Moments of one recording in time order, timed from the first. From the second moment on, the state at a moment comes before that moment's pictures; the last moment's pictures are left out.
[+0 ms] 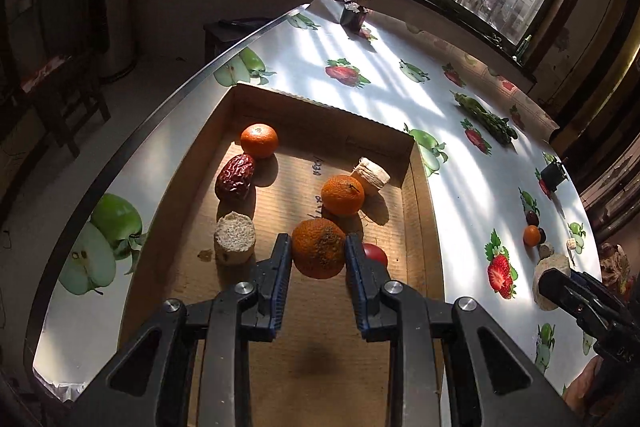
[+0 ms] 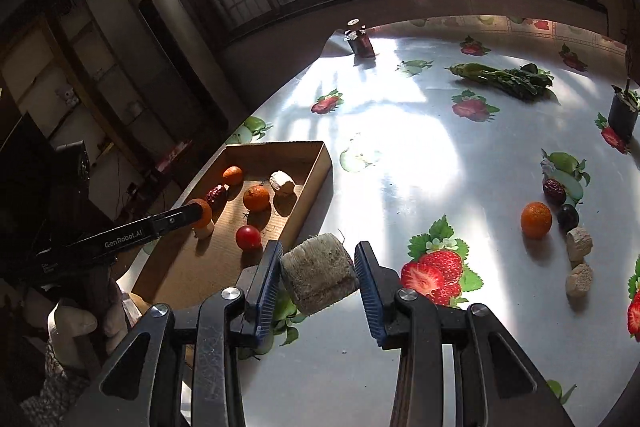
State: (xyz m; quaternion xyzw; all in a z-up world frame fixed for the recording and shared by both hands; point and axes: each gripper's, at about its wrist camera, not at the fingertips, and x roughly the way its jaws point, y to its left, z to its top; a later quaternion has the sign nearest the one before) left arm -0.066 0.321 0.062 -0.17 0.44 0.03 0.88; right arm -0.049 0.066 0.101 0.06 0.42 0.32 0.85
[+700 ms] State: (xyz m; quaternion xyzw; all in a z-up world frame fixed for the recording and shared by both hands) left arm -0.047 0.339 0.037 -0.18 0.47 0.04 0.86; right arm -0.041 0.203 0.027 -0.07 0.48 0.34 0.81
